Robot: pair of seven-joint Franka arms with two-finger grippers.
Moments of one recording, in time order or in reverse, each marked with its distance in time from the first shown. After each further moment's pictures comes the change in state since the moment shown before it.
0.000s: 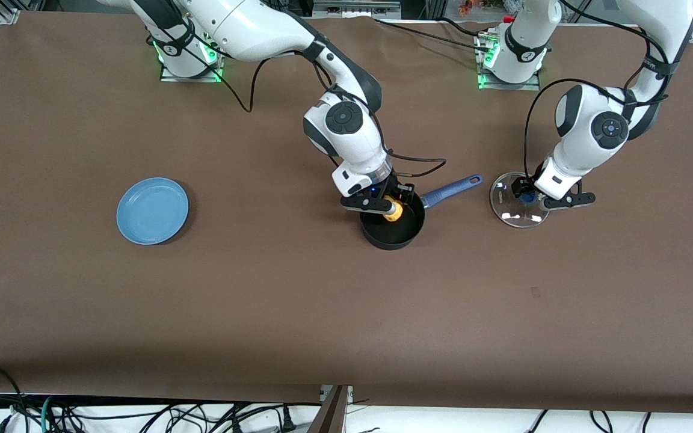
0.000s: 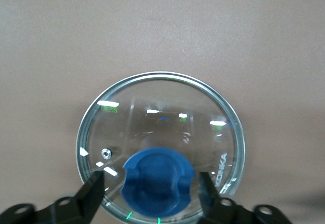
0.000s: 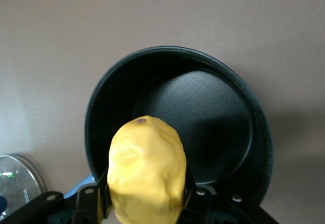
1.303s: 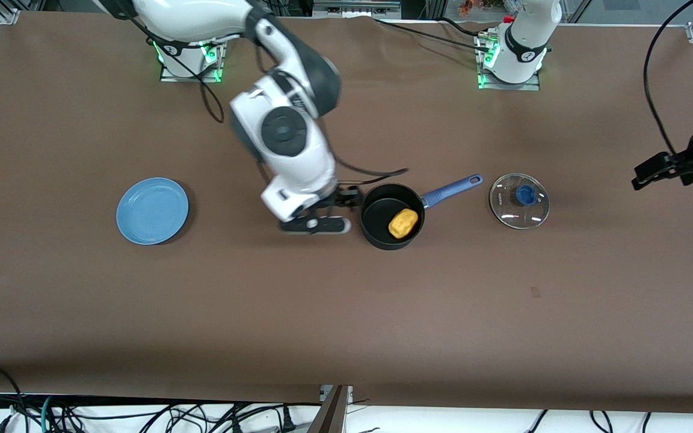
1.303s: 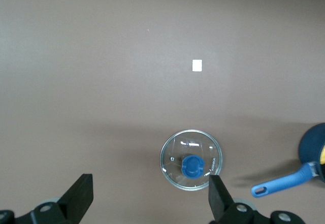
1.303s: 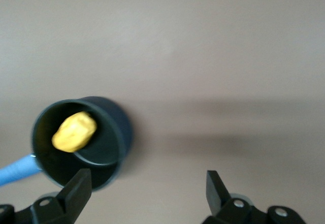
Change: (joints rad) left arm 0.095 -0.150 0.037 0.761 -0.094 -0.834 0.248; right arm -0.216 -0.151 -0.026 0.265 -0.003 -0.728 -0.471
